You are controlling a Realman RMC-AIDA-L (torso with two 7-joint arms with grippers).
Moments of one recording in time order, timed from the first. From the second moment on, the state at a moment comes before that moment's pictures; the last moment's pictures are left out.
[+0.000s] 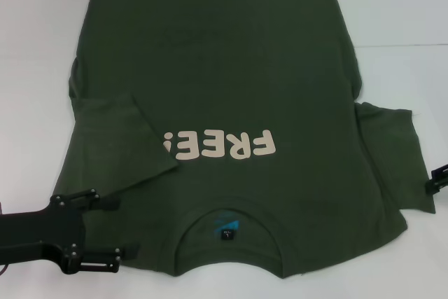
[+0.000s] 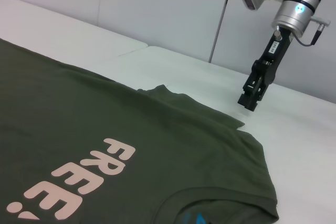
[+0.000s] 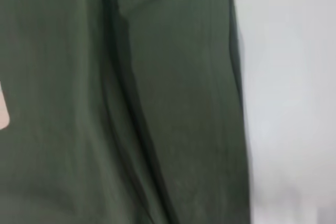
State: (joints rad) left arm -0.39 -2.15 0.50 0.93 2.26 1.79 -1.33; right arm 0.74 1.82 -0.69 -0.62 -2.75 -1.53 2.80
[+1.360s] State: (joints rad) left arm -0.39 -2.16 0.50 0.92 2.26 1.78 -1.33; right arm 0.76 1.85 -0.68 -0.60 -2.74 -1.46 2.80
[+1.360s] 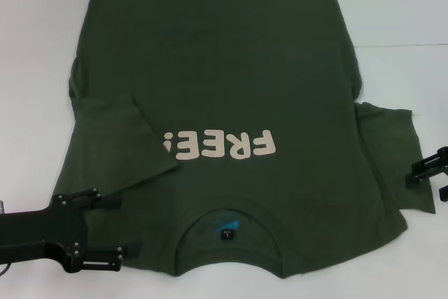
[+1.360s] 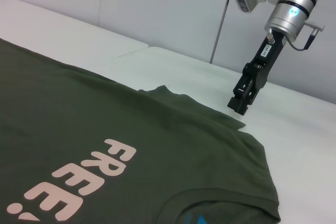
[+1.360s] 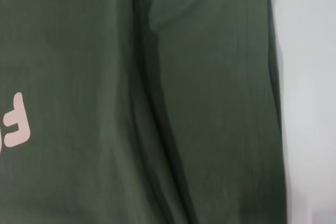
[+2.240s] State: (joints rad) left arm -0.39 -2.16 0.50 0.92 2.26 1.78 -1.33; right arm 0.76 1.86 -0.68 -0.60 -2.74 -1.44 2.79
